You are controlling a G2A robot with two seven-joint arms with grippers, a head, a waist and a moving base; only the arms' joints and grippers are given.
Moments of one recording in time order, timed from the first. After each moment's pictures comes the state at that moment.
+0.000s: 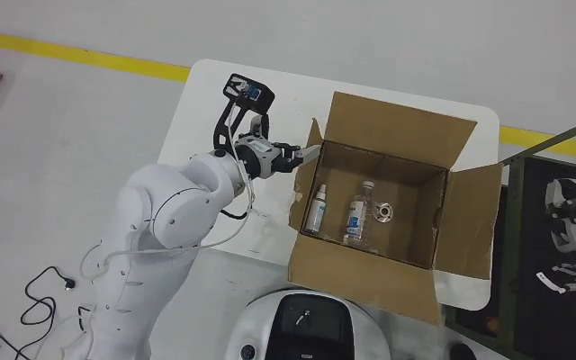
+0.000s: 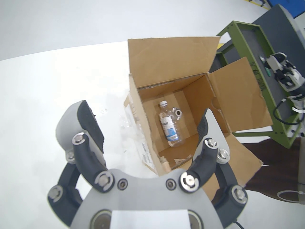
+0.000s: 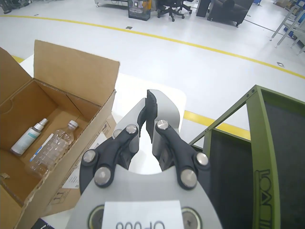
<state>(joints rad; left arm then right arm) 0.80 -1.28 -1.20 -2.02 0.88 0.09 -1.06 -1.80 -1.11 2.19 -2.07 -0.88 -0.38 0.17</state>
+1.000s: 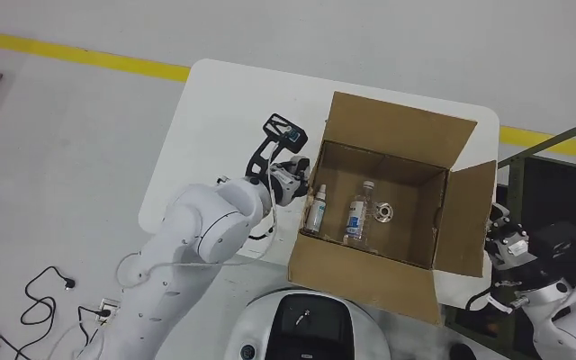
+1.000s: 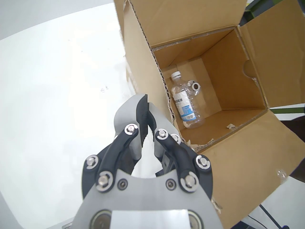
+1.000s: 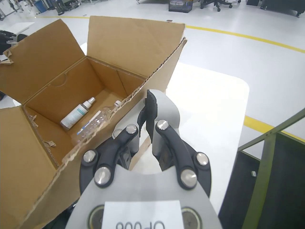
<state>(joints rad) 0.83 -1.29 -1.05 -1.96 0.94 0.03 -1.08 -1.82 -1.13 1.99 -2.02 -0.93 -0.53 0.04</state>
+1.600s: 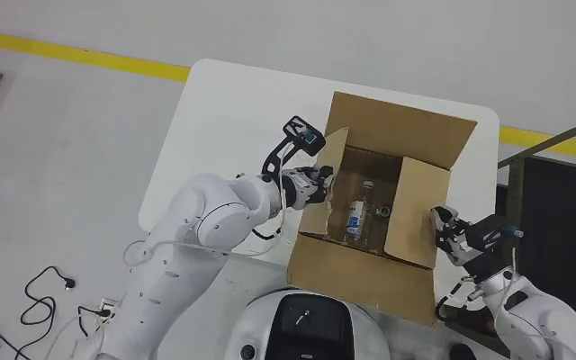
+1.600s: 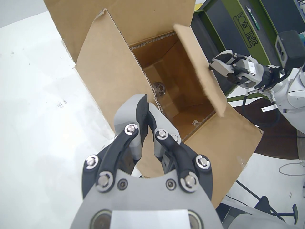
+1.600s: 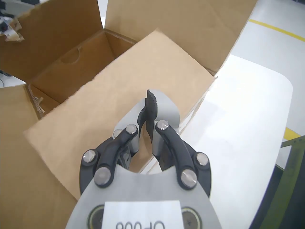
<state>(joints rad) 0.79 -1.30 -1.02 -1.88 0.74 -0.07 -1.05 -1.74 -1.13 1.81 -1.99 -1.08 -0.48 0.14</state>
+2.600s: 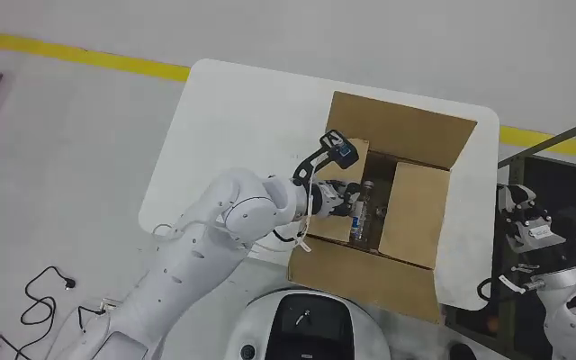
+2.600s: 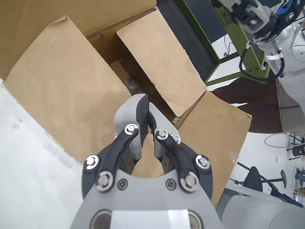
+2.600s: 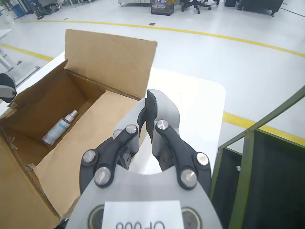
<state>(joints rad) 0.67 -1.34 -0.86 -1.70 0.61 -0.14 -1.02 -1.76 -1.12 2.05 -2.03 -0.89 -0.40 0.13</state>
